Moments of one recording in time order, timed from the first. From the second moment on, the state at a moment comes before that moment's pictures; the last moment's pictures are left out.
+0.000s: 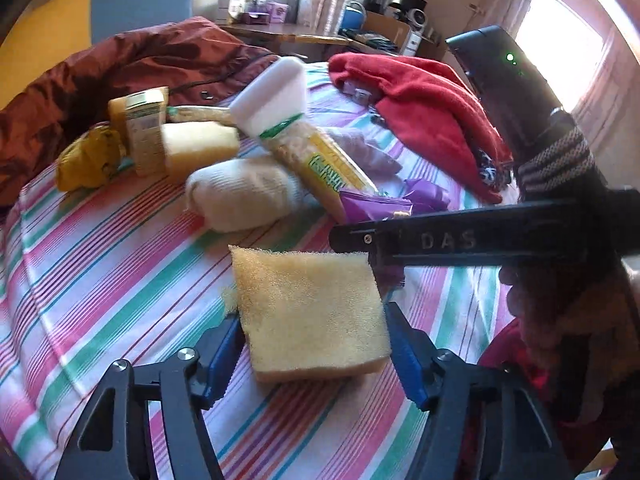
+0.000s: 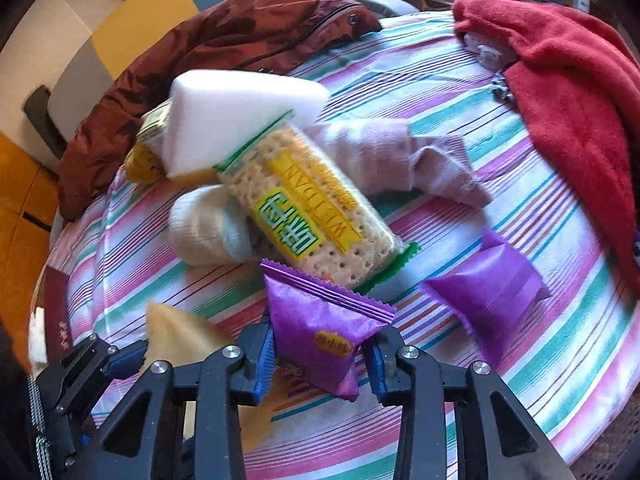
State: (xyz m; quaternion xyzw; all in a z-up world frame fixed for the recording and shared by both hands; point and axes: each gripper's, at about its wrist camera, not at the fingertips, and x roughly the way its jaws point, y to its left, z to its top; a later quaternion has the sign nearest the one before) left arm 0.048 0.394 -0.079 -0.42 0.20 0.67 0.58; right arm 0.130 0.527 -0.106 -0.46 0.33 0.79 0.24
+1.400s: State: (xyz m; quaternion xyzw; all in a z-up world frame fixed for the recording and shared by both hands) left arm -0.022 0.014 -0.011 -0.39 -0.01 0.90 0.20; right arm 0.024 0.259 -0.010 -0.41 0.19 0.88 -0.13
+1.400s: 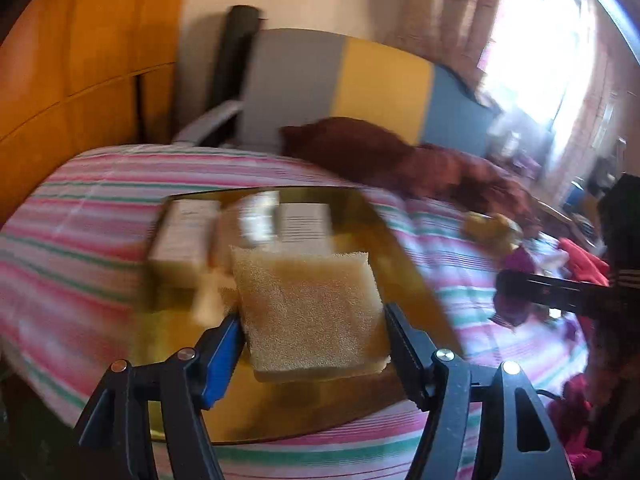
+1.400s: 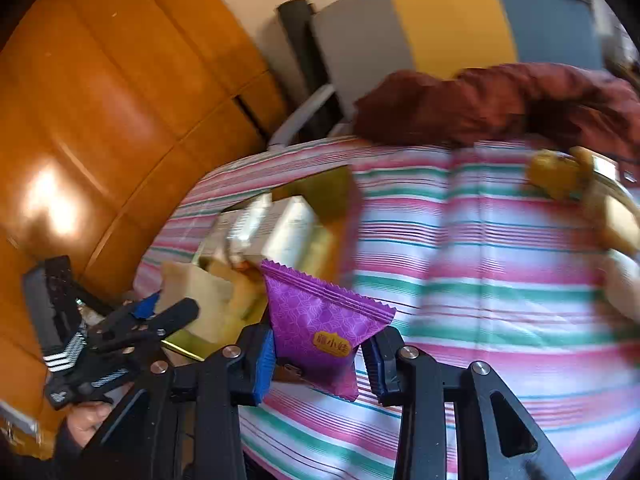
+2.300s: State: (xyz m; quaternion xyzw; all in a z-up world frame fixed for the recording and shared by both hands) left arm -0.004 0.000 -0.007 -0.38 0.01 0.91 0.14; right arm 0.022 0.207 -0.039 -0.44 0.15 0.88 -0.11
